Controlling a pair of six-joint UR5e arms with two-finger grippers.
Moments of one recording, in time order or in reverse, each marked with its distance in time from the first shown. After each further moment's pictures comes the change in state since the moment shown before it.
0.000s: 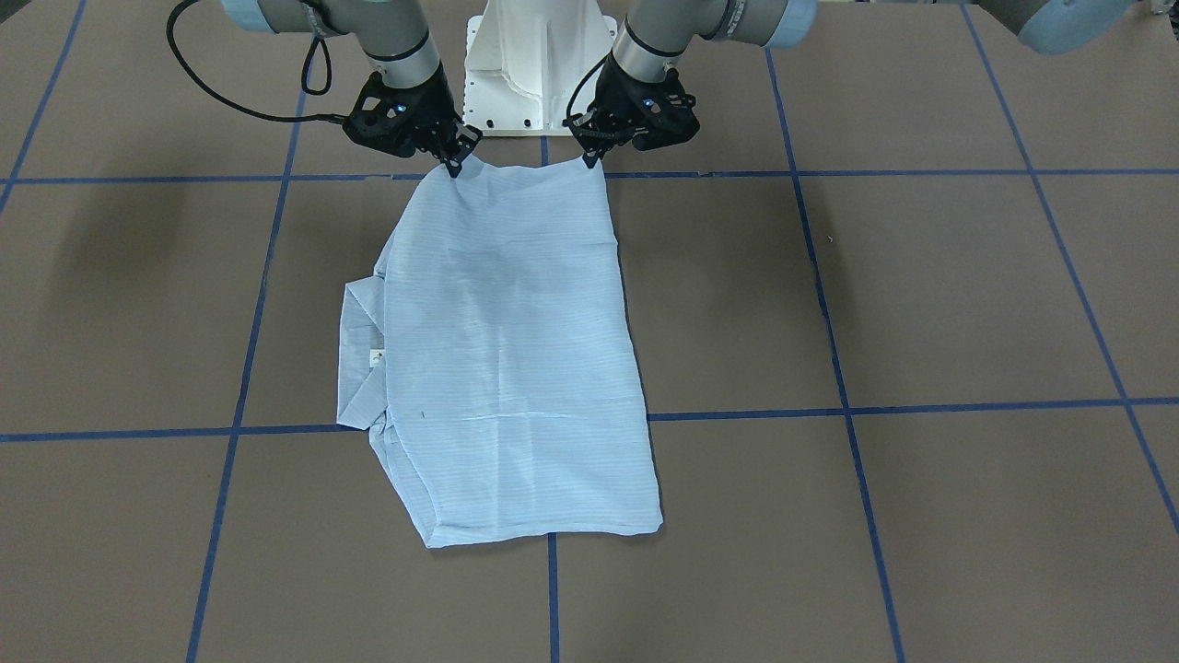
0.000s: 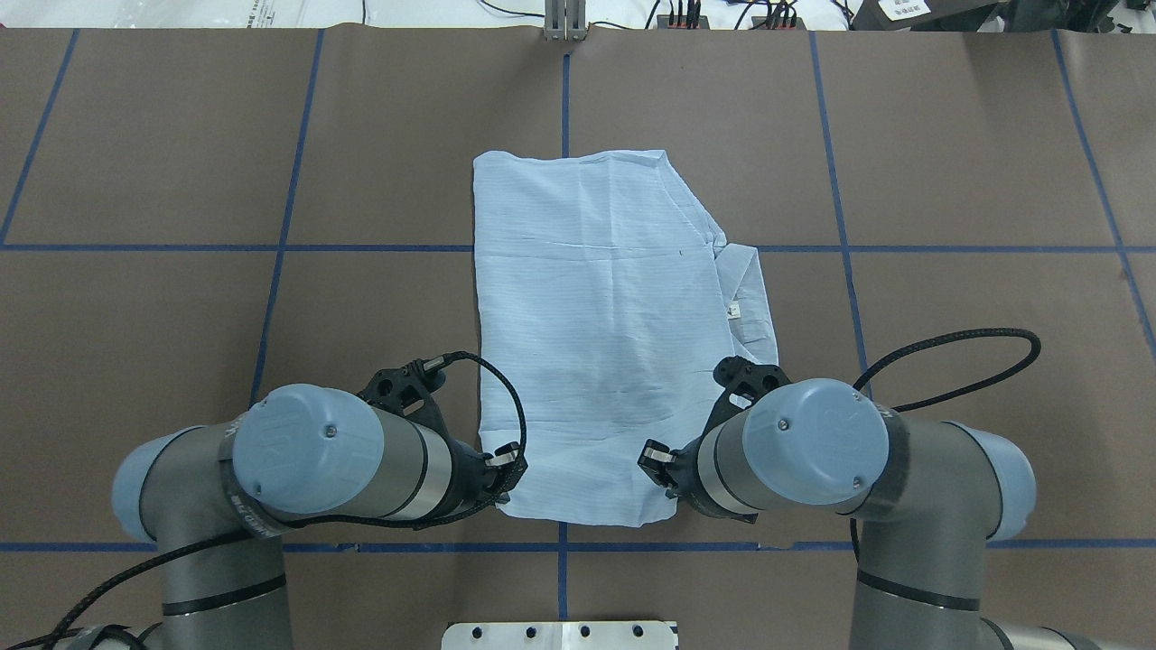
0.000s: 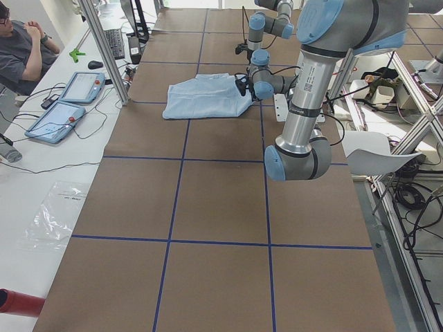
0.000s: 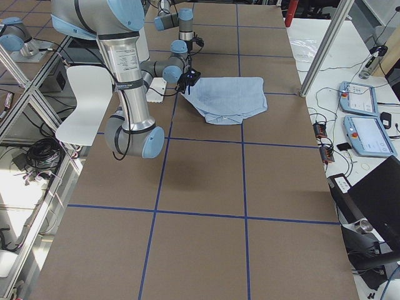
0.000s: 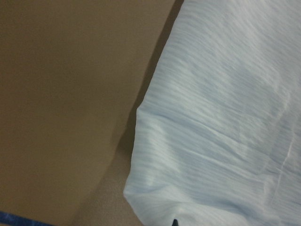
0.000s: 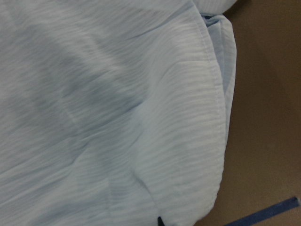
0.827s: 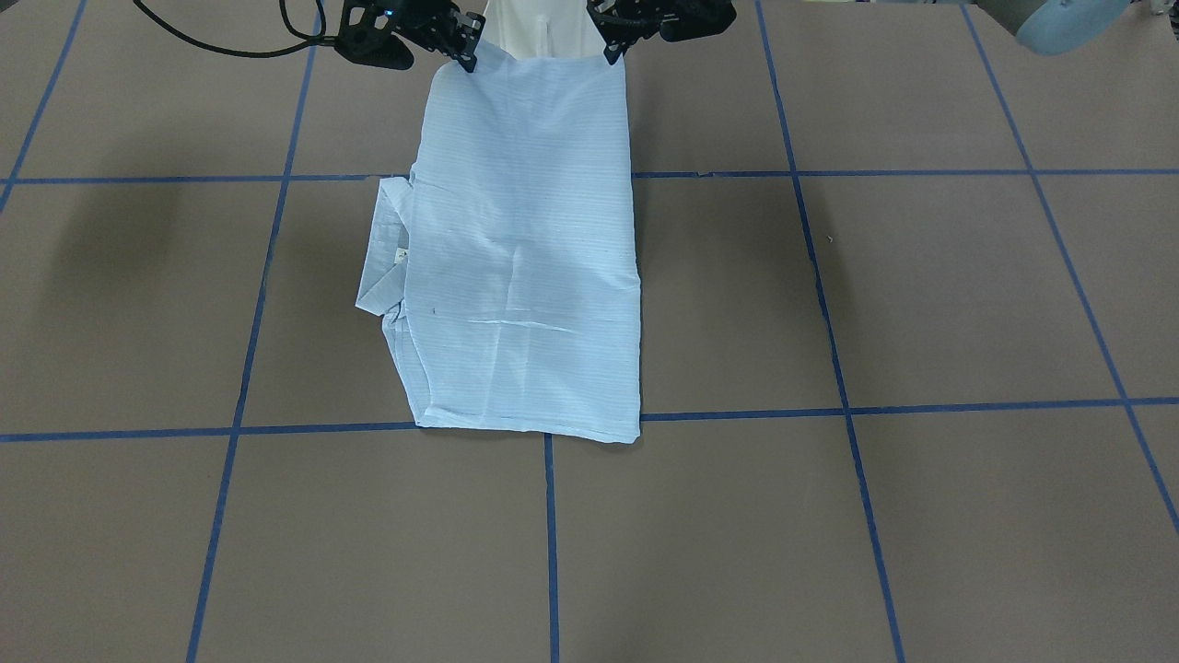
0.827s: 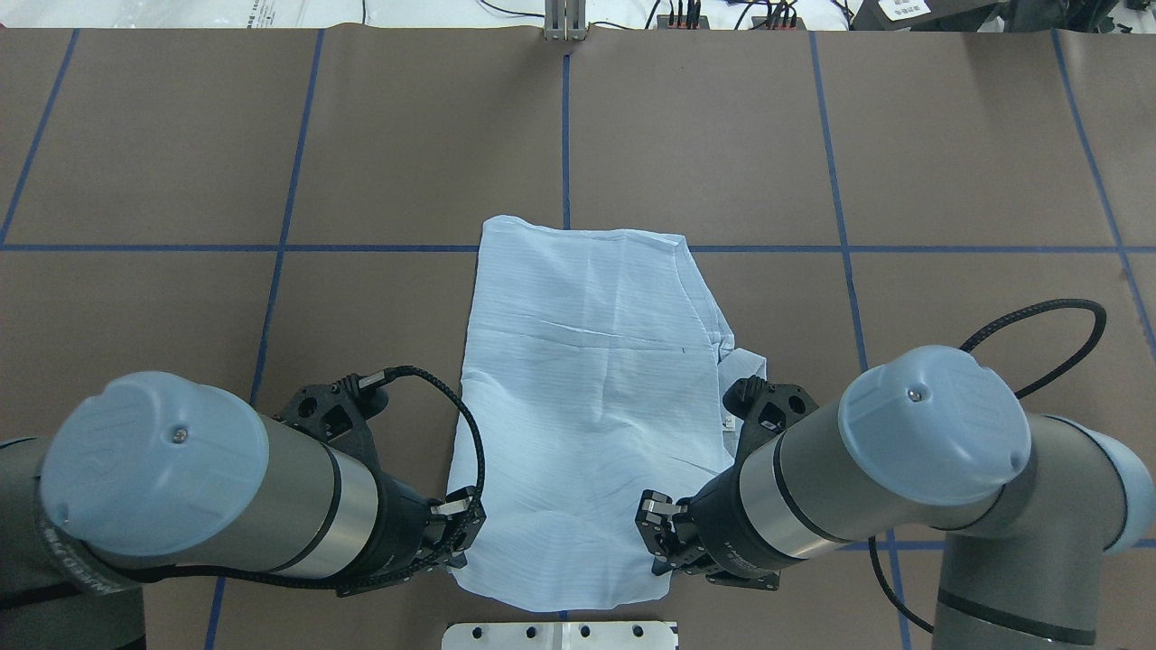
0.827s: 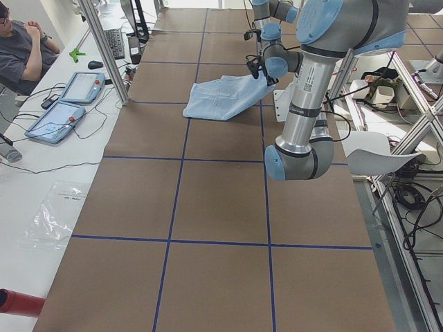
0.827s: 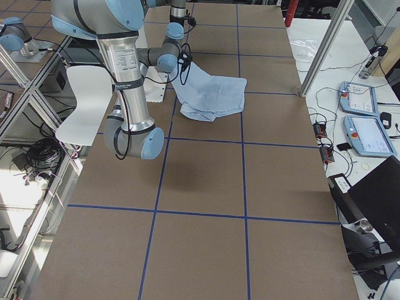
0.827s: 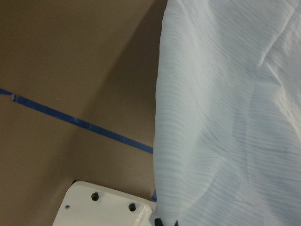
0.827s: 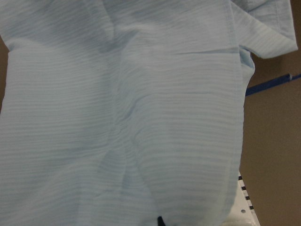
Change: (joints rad) left arm 0.006 -0.008 -0.283 0.325 -0.101 0.005; right arm 0.041 -0.009 0.163 0.000 0.251 -0.002
